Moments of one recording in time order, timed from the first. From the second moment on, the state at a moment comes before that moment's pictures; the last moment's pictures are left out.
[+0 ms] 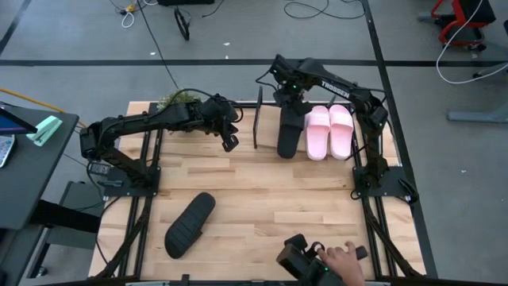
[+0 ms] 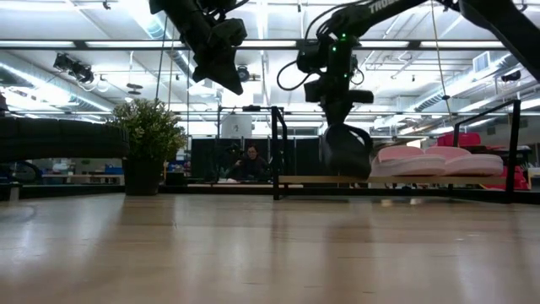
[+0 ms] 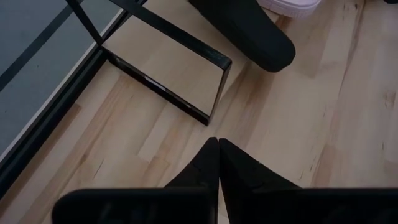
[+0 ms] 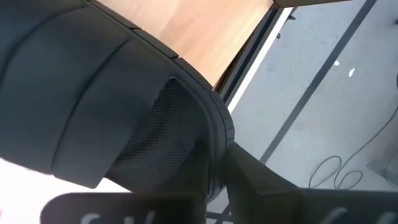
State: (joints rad) left arm 0.34 1.48 1.27 -0.62 -0.05 -0.13; right arm -0.69 2.03 1.95 -1.24 0.19 -1.16
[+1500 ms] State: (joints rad) left arm 0.34 1.48 1.27 -0.62 -0.05 -0.15; right arm -0.75 2.08 1.95 -1.21 0.14 -1.16
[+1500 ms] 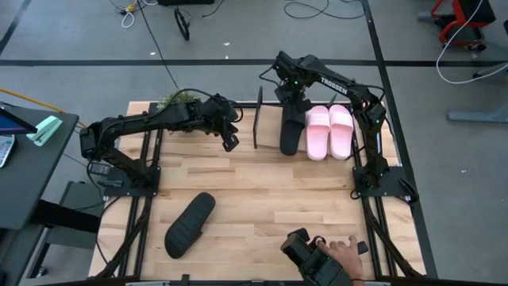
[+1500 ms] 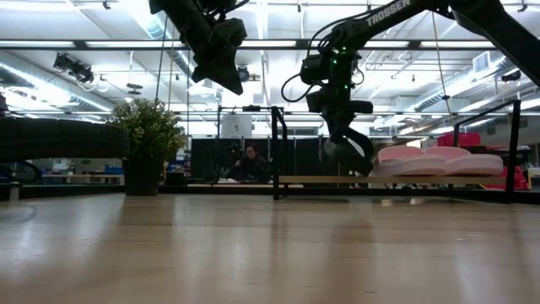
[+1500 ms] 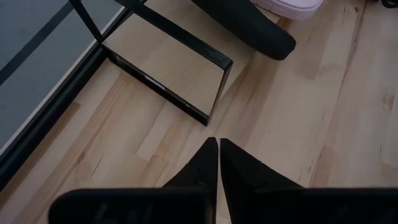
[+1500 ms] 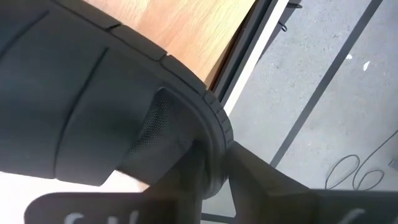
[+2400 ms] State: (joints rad) left arm 0.34 1.48 1.27 -0.62 -0.05 -0.15; right arm -0.76 2.07 1.86 -1.11 0.13 -1.07
